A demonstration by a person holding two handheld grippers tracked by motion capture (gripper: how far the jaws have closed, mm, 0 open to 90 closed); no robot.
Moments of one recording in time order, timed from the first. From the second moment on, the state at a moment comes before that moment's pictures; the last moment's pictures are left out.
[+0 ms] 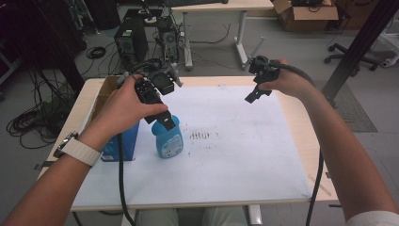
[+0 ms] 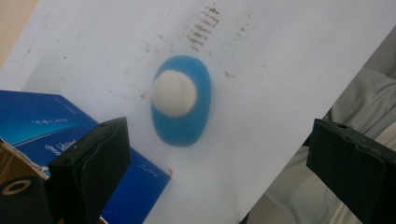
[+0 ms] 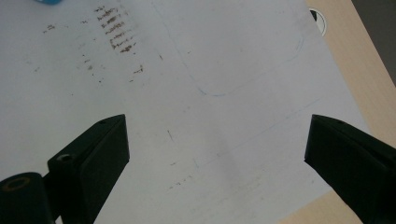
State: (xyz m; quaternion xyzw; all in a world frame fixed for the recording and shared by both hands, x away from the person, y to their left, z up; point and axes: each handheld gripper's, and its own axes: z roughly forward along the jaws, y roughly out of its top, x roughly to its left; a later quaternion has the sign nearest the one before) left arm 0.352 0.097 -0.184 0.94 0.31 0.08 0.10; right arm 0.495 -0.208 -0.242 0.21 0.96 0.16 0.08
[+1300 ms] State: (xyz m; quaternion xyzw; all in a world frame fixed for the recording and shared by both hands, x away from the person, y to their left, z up) left arm 0.390 0.101 -0.236 0.96 0.25 0.06 0.10; right arm 0.500 -0.205 -0.248 0.21 0.96 0.15 0.08
